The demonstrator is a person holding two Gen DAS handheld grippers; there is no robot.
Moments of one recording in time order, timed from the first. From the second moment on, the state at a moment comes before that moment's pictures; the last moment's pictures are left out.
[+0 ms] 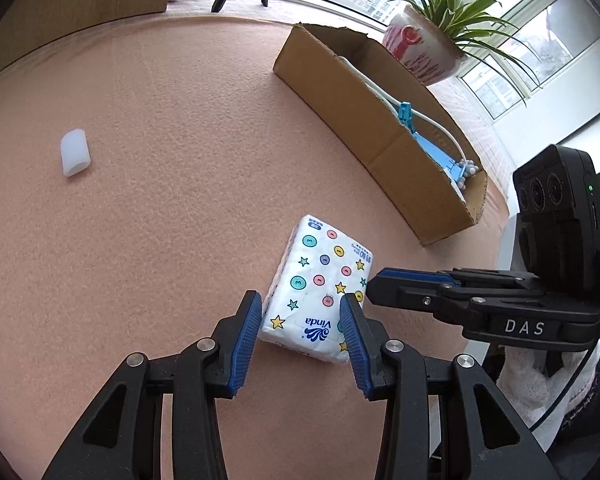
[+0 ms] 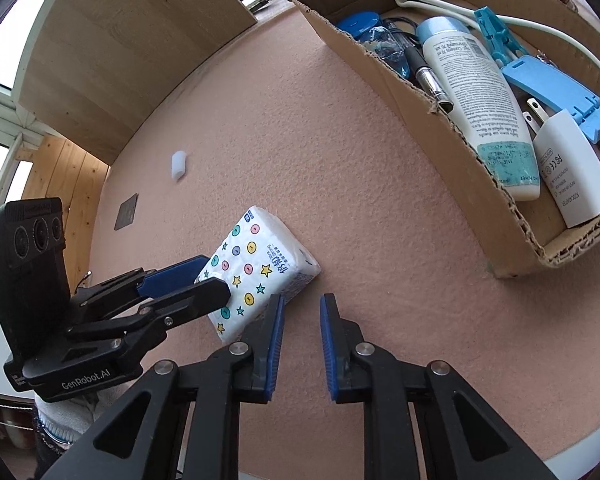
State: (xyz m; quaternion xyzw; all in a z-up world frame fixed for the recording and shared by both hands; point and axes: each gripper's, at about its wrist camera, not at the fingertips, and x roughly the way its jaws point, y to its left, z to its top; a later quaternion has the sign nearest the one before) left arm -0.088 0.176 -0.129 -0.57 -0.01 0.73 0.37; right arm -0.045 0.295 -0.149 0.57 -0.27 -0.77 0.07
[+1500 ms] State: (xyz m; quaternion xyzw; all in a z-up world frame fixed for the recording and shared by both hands) left arm -0.068 0.313 -0.036 -0.46 0.02 0.79 0.40; right arm -0.048 0.376 -0.059 0.47 -0.24 -0.85 0.06
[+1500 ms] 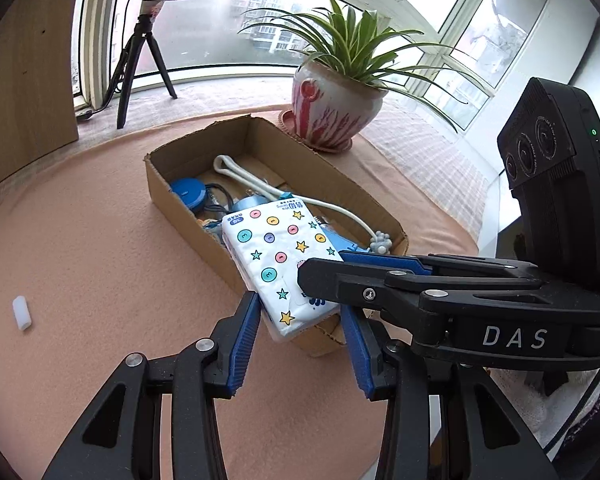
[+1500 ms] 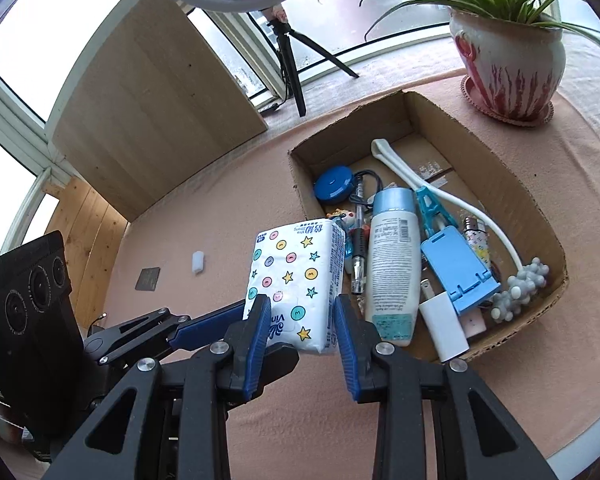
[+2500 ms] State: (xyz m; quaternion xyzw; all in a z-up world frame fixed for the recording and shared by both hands) left arm -0.092 0.308 -0.047 -0.47 0.01 0.82 0.34; right arm -0.050 0.421 -0.059 0.44 -0.25 -0.86 0.01
